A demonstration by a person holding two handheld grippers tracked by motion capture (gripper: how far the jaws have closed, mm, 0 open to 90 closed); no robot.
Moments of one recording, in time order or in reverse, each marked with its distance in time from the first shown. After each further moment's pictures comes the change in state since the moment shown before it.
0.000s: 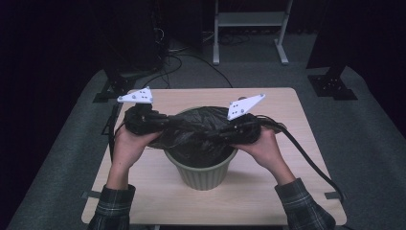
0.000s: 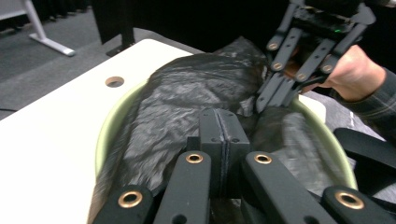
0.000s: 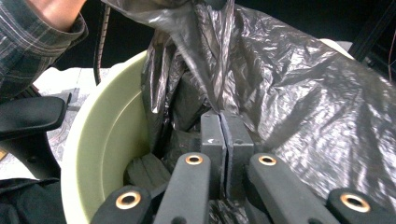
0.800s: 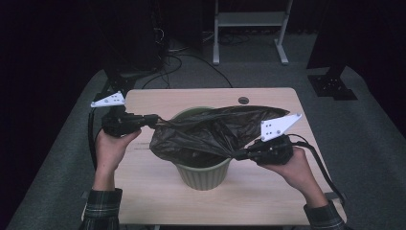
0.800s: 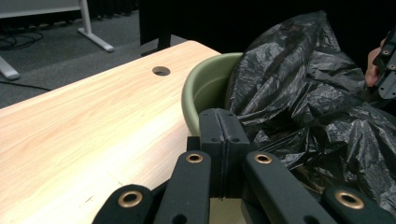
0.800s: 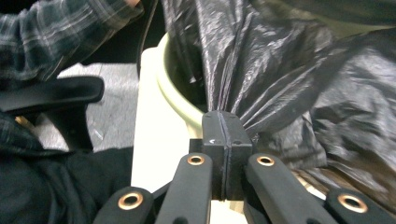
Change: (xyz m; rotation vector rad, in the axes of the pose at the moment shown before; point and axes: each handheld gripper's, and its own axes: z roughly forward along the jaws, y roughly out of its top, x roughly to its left) left arm 0.035 -0.042 -0.033 -0.065 0.118 -0.114; right arm 0.035 -0.049 -0.054 -0.006 0.049 -0.005
